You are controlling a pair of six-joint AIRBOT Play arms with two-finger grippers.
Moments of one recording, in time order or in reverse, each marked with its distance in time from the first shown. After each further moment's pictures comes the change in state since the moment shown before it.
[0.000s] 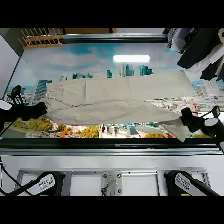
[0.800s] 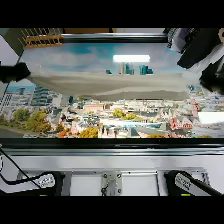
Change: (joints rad) left arm -0.011 -0.146 0.505 -0.051 -0.084 0.065; right arm 0.031 -0.026 0.549 -0.229 0.399 -0.262
